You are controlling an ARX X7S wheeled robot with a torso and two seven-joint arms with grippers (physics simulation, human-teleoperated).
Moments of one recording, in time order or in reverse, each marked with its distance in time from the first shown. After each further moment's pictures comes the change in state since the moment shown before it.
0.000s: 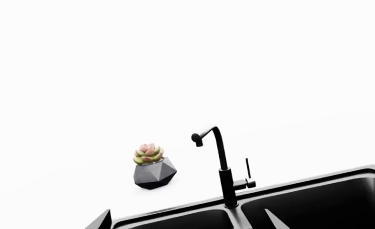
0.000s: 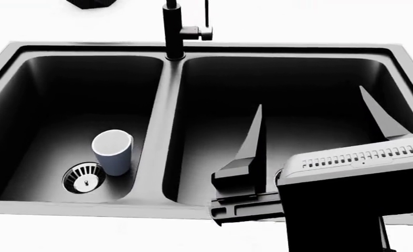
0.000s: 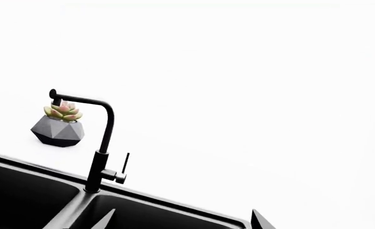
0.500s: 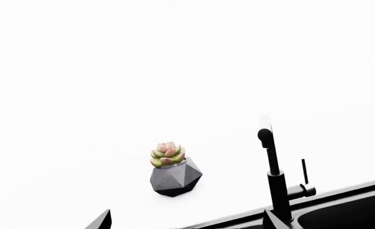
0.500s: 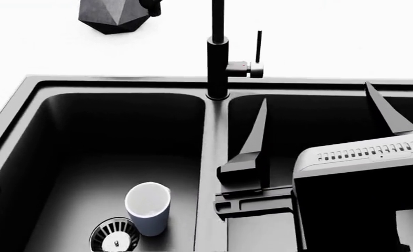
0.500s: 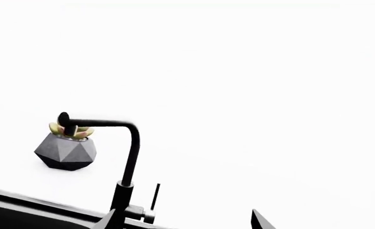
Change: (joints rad) left arm -0.044 0.023 0.047 -0.020 0.004 -0.034 0.000; right arm -0.001 0.036 0.001 0.020 0.024 -0.069 -0.001
